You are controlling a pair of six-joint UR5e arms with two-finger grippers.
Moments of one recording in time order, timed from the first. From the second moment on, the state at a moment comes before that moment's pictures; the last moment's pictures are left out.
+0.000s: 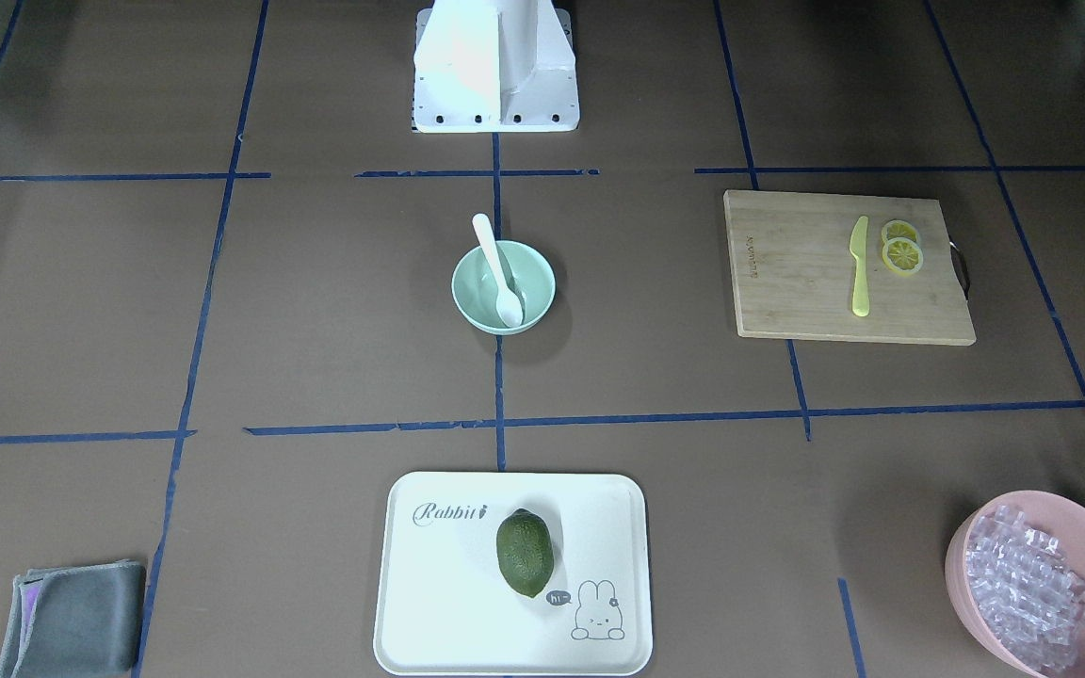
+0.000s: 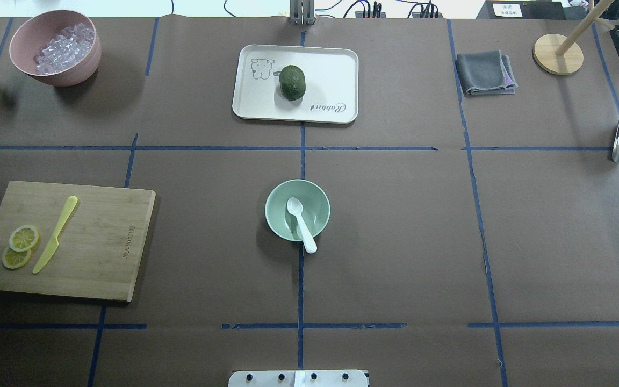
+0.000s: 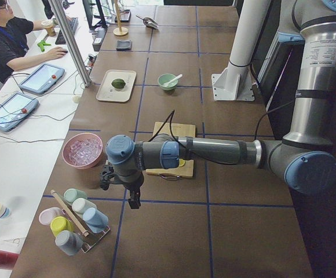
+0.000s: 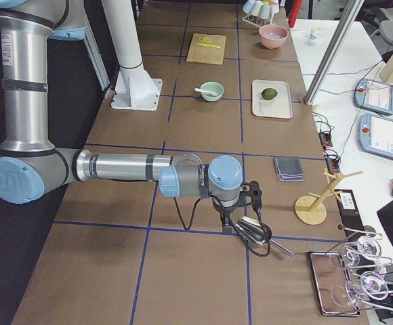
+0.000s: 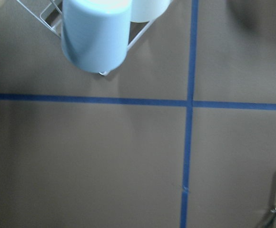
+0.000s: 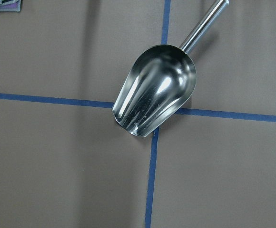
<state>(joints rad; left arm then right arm) -1.58 -1.62 -1.58 -1.43 -2.33 0.01 1.60 -1.63 1.65 -1.48 2.41 -0.02</state>
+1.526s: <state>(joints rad) -1.58 -1.61 -1.58 -1.41 -2.33 0.12 1.60 -1.64 1.64 -1.49 2.41 -0.03</state>
